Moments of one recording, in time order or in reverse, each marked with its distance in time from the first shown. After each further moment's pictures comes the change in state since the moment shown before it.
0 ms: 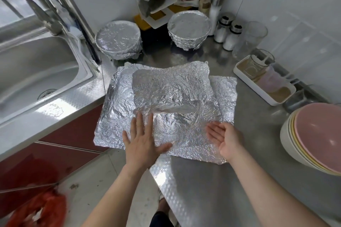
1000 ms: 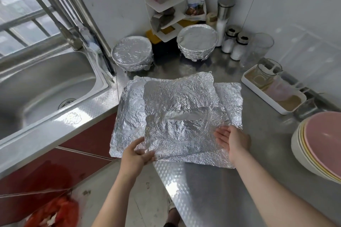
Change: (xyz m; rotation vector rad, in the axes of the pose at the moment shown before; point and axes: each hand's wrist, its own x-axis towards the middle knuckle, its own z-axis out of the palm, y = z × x) left_hand -0.022 -0.037 -0.026 -1.249 -0.027 -0.475; right_hand 0.006 -0.001 0.011 -0.110 0.150 -0.134
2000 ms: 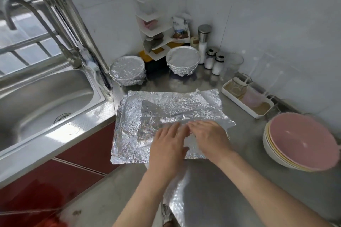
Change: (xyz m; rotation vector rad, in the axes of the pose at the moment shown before) left_hand -0.091 0.067 0.089 1.126 0.099 1.134; right_hand -0.057 -0.023 -0.002 -1.374 -0.207 -1.713
